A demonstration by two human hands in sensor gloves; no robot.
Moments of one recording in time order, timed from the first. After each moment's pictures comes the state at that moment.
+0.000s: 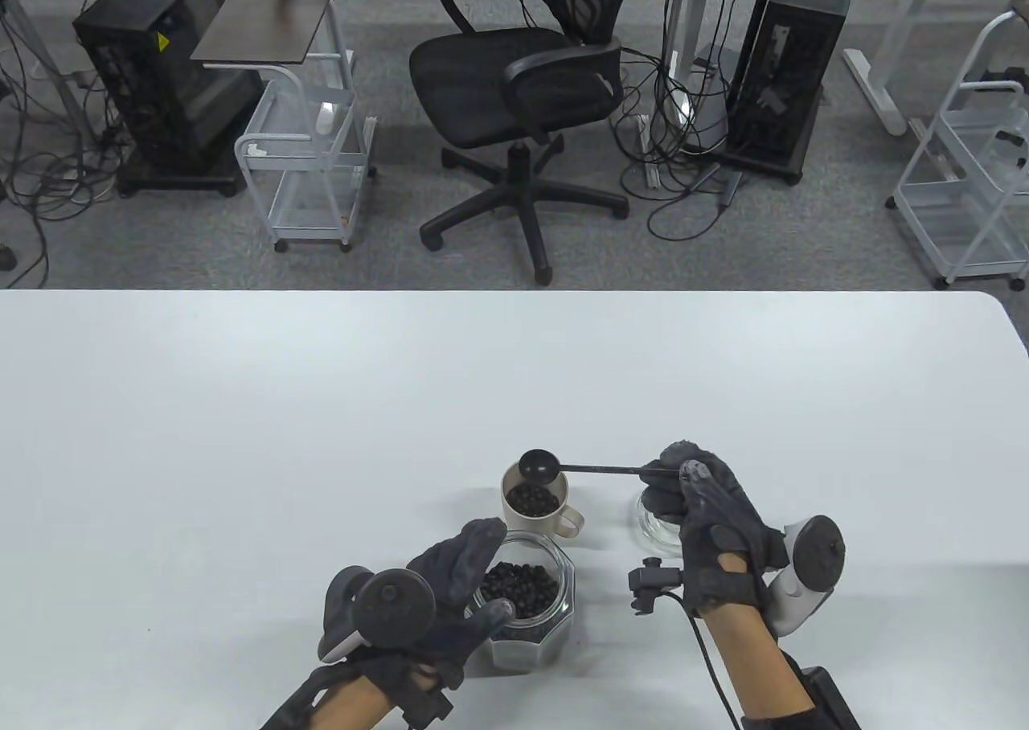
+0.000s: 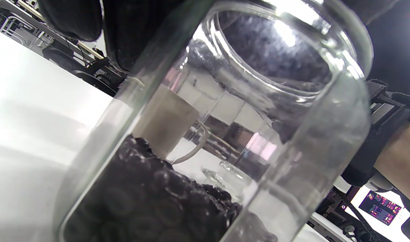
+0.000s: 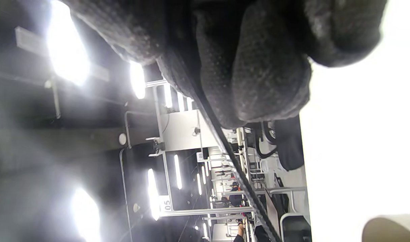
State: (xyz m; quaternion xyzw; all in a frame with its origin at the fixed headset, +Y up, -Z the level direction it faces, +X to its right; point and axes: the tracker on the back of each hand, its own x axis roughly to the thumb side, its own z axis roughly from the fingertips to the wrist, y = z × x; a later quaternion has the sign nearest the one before) left_hand -0.149 -0.722 -0.244 0.01 -0.29 0.30 0.91; right_hand 0.202 -0.718 -0.289 -0.06 -0.13 0.60 0.79
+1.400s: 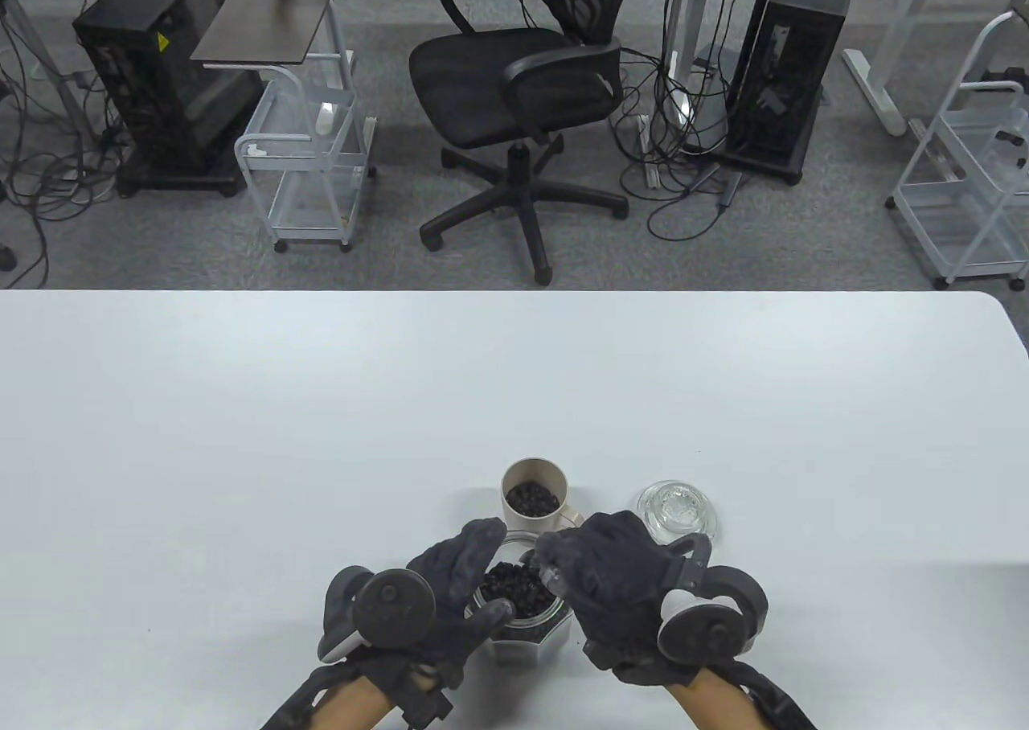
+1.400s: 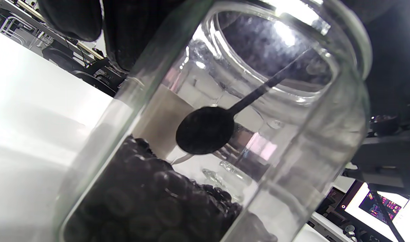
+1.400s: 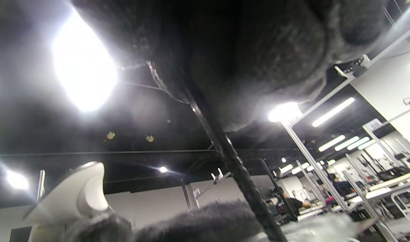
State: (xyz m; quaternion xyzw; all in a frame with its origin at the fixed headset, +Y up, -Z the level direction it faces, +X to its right) left_hand -0.149 -0.722 -0.245 0.01 -0.29 0.30 0.91; right_hand 0.099 -0.649 -0.232 0.38 -0.25 0.81 0.36
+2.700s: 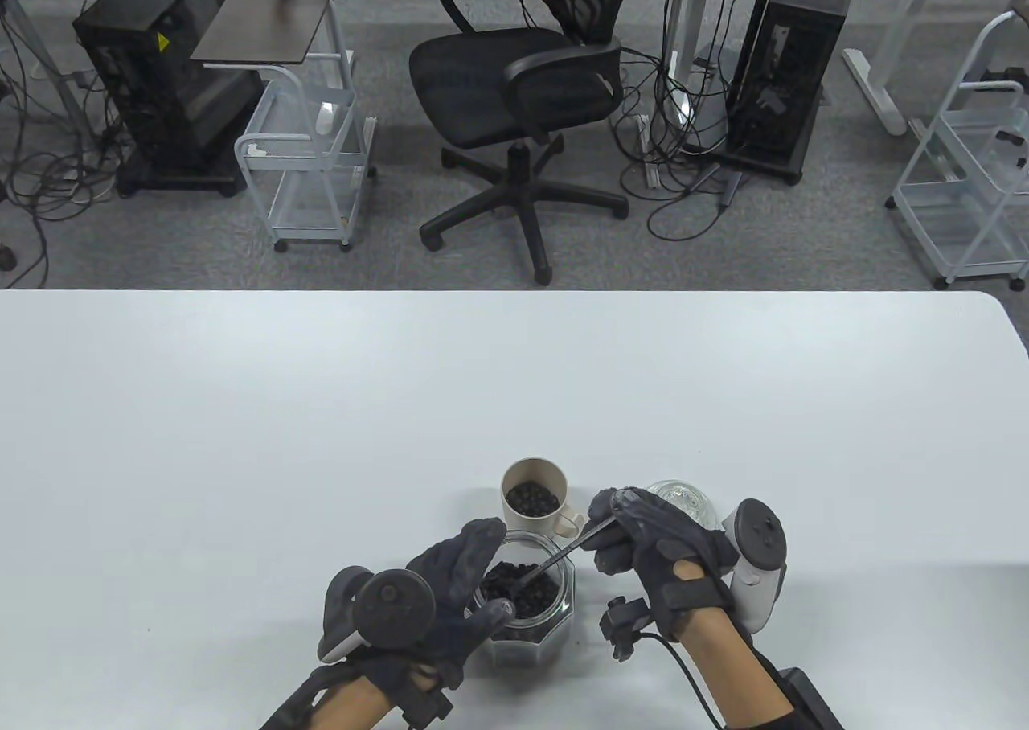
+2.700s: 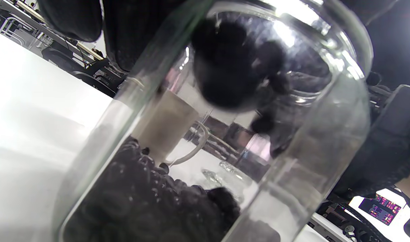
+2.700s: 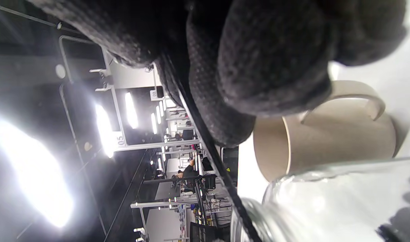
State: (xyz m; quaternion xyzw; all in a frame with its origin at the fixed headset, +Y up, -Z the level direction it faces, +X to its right) left_hand -0.149 -0.722 -0.244 0.01 -0.29 0.30 0.91; right_hand 0.162 -0.738 -0.291 -0.03 0.06 0.65 0.76
